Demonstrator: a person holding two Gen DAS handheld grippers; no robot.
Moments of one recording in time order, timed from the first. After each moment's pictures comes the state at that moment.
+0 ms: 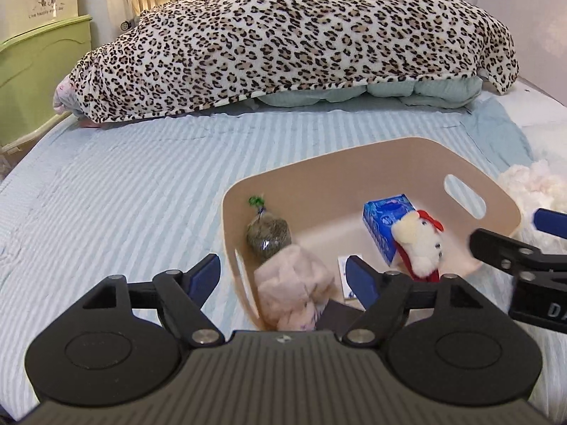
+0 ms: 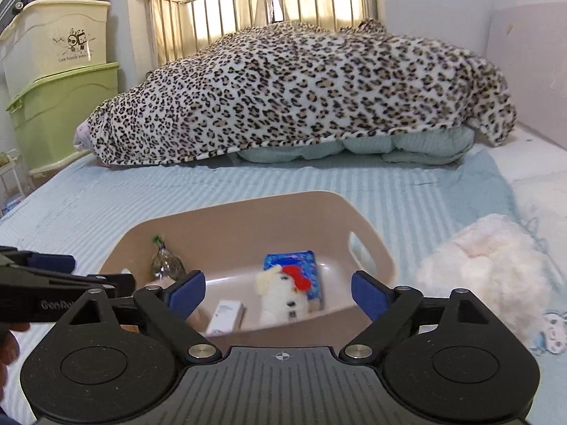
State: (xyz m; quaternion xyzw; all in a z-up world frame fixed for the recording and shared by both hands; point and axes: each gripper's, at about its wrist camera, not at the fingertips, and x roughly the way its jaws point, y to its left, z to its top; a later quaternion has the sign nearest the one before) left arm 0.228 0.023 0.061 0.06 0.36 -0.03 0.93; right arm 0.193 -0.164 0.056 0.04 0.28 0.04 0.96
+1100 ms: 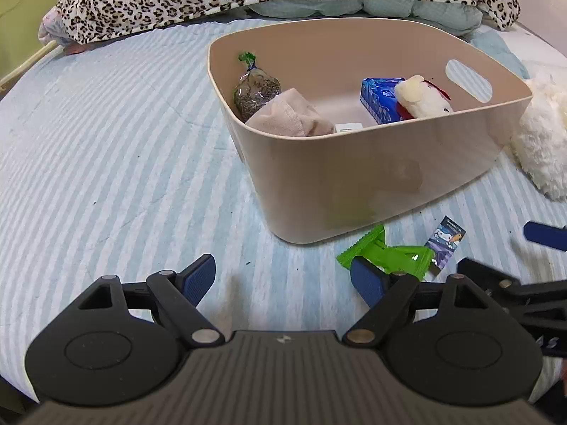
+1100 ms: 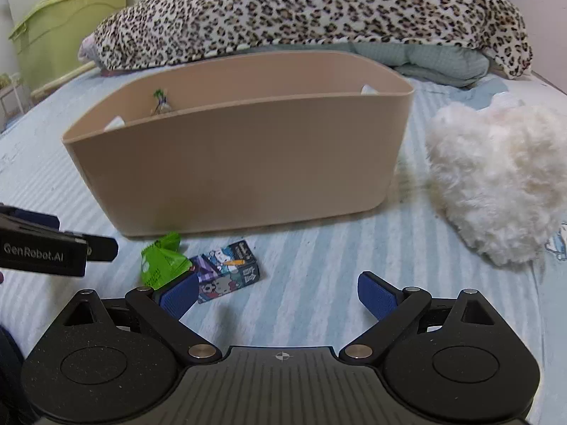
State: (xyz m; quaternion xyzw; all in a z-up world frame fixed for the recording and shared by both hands) left arm 0.189 0.036 -0.026 0.04 0.45 -0.03 0.89; right arm 0.154 -0.154 -0.045 0.00 0.40 0.06 0.91
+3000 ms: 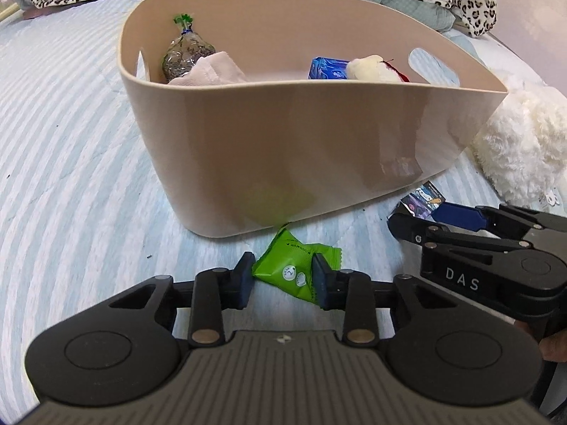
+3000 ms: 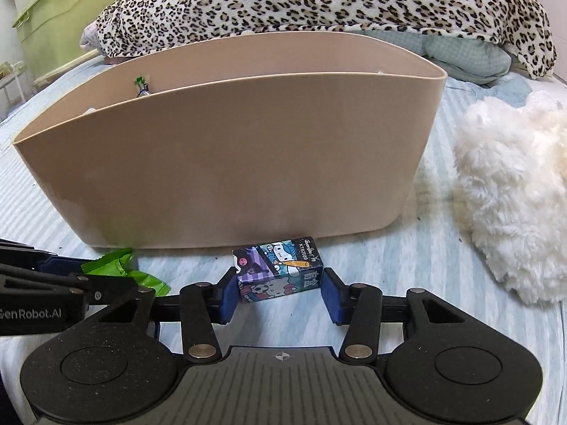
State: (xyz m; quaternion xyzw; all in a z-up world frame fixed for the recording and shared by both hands) left arm 0.204 0.013 -0.056 -0.03 0.47 -0.11 0.87; right arm 0.198 -0.163 -0.072 -0.01 0.41 0.08 0.91
